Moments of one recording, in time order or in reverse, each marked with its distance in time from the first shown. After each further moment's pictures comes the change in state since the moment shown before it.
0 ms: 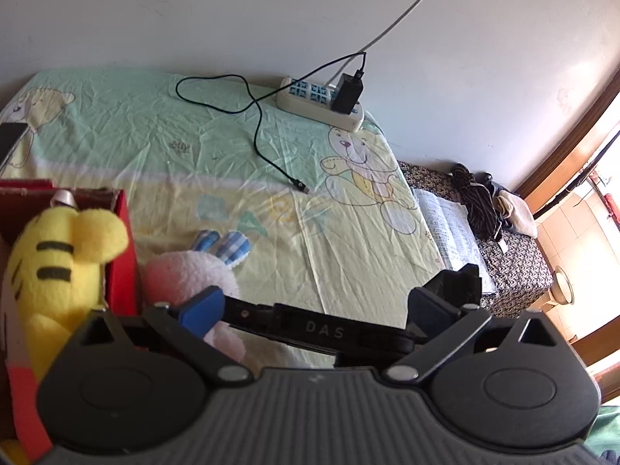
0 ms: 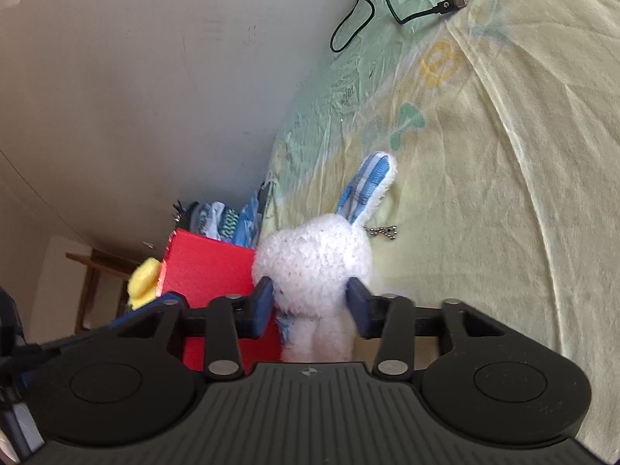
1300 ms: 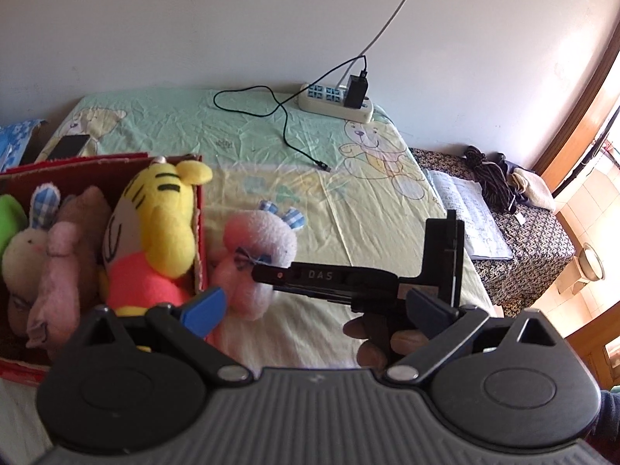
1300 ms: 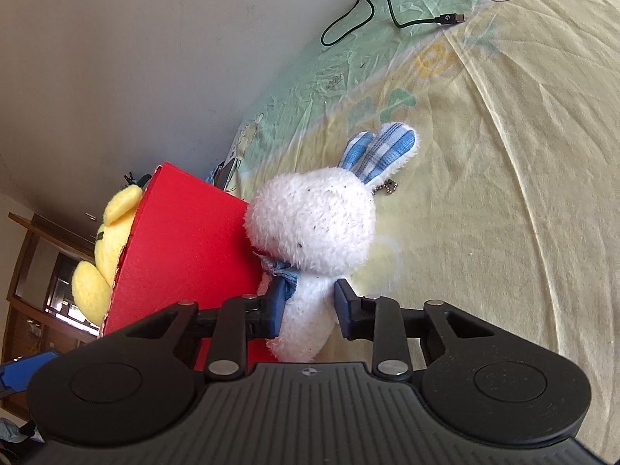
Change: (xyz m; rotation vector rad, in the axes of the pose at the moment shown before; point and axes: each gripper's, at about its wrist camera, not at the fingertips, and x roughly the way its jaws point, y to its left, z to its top) left arm -0.089 -0.018 -0.054 0.084 -0.019 0.118; right arm -0.011 0.023 -0.035 -0.133 -0.017 -0.212
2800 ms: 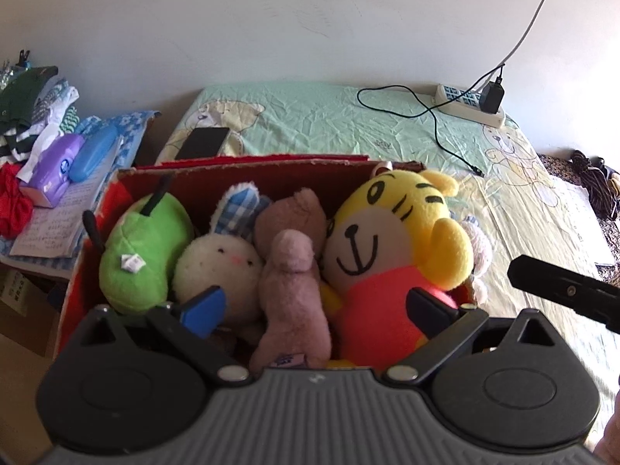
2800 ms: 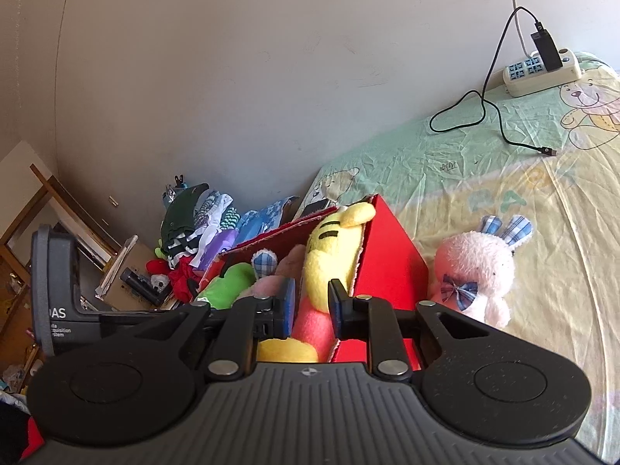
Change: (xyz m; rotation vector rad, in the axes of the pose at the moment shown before) left arm -0.029 0.127 0.011 -0.034 0.015 0.293; right arm -0.050 0.151 -0.042 -0.268 -0.187 -0.019
